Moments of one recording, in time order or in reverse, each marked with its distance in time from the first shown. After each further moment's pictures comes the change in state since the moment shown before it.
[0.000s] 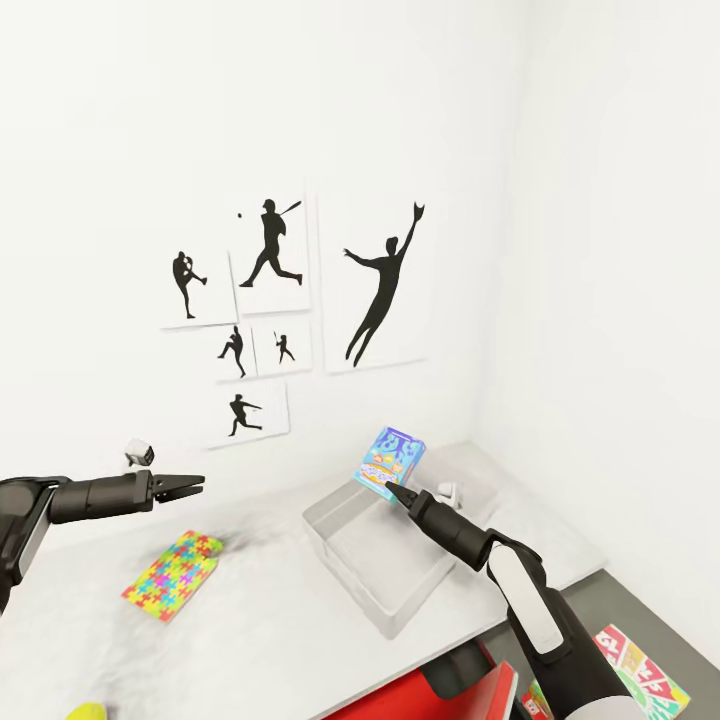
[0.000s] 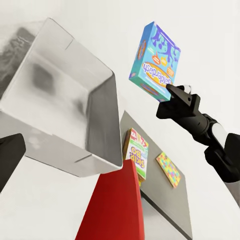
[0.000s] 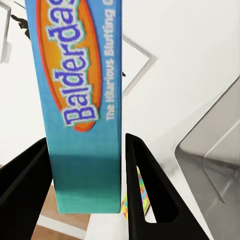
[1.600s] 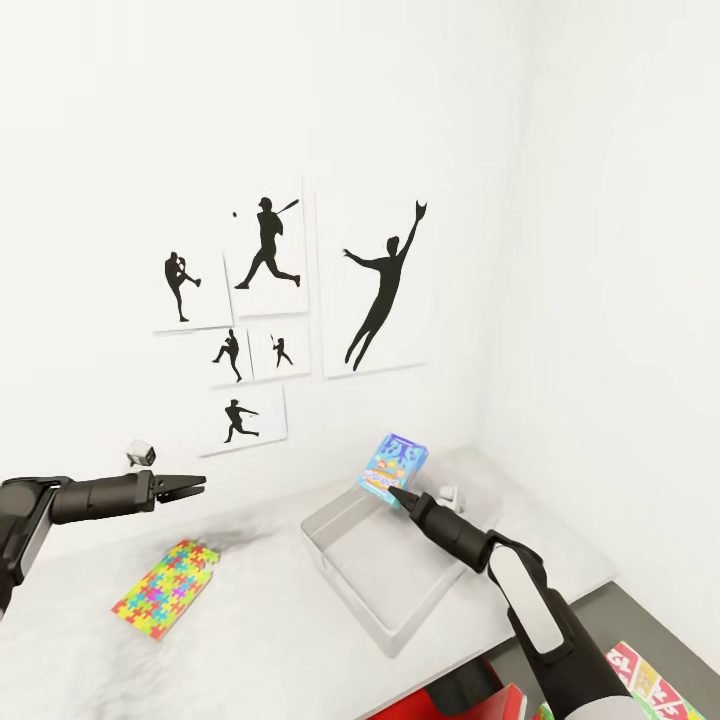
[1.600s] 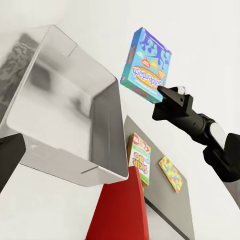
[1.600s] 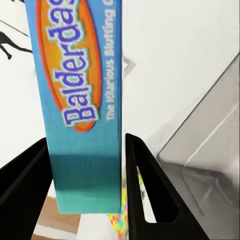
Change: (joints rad) left arm 0.000 -0.004 -0.003 0.000 0.002 -0.002 0.000; right arm 0.001 0.003 -0.013 0.011 -0.003 0.016 -0.062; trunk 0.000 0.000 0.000
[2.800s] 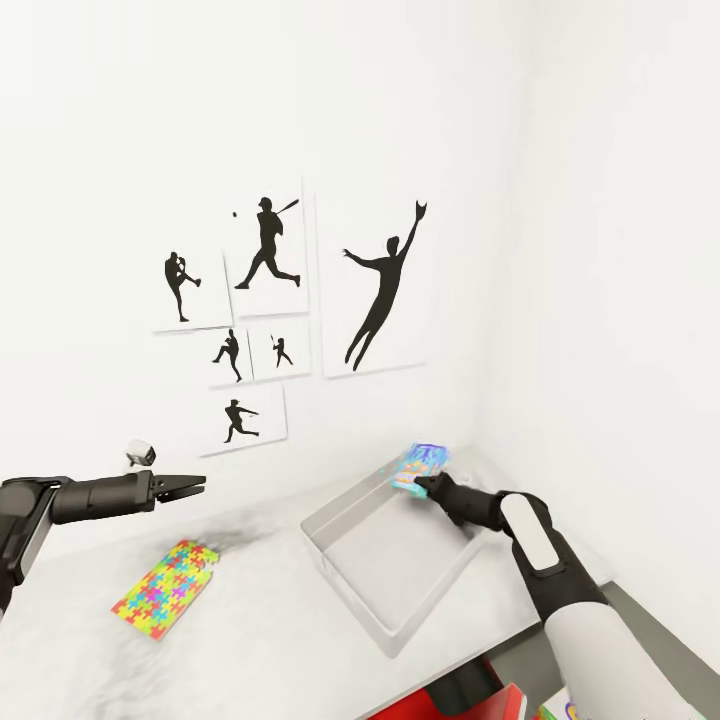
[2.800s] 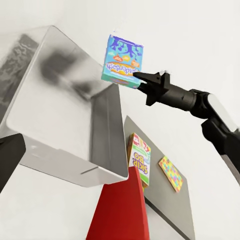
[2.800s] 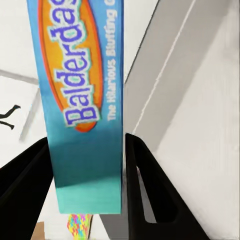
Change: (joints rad) left arm 0.000 0.000 0.000 0.000 0.001 -0.003 0.000; right arm -0.233 0.003 -0.167 0.248 0.001 0.200 -0.325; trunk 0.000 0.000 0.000
